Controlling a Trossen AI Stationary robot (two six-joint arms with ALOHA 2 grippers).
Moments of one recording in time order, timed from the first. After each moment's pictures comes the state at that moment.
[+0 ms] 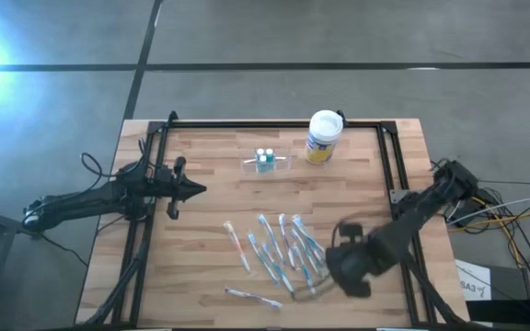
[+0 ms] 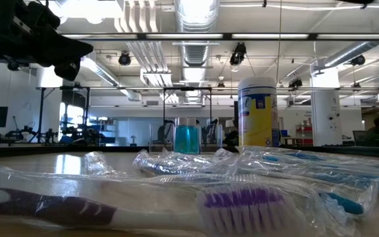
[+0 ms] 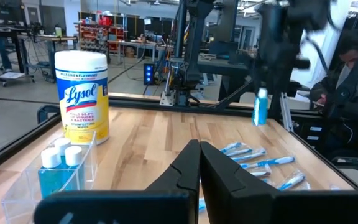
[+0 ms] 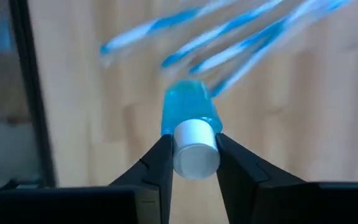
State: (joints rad) left arm 0.27 0.29 0.11 0.14 0.29 -0.09; right arm 0.64 1.62 1.45 -1.24 0.09 0.68
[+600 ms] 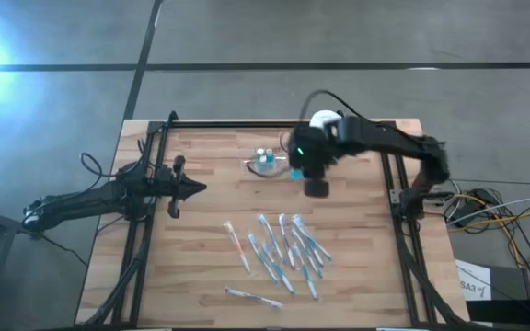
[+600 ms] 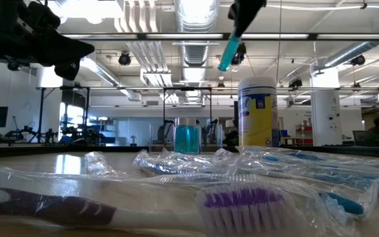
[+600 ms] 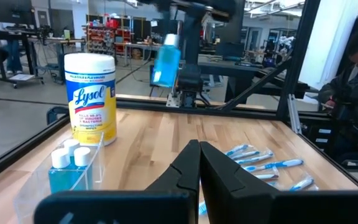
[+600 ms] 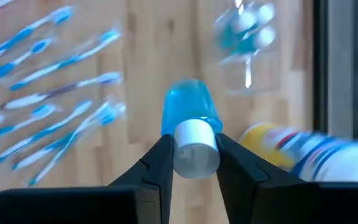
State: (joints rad) left arm 0.27 0.29 0.11 0.15 0.26 -0.08; right arm -0.11 1.78 1.99 -1.46 0.10 -0.08
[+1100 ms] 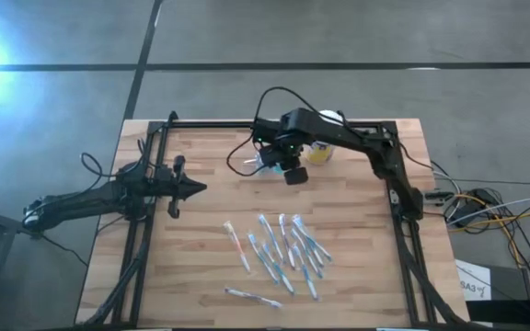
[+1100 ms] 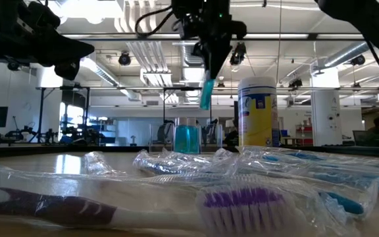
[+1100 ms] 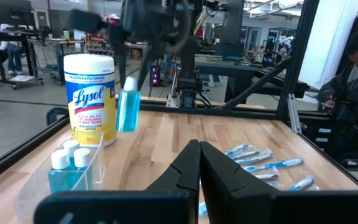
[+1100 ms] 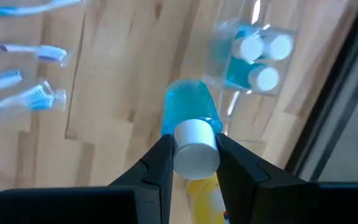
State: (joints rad) left arm 0.27 0.29 0.11 0.15 0.26 -0.07; right arm -0.23 2.18 2.33 -1.57 0.08 -0.50
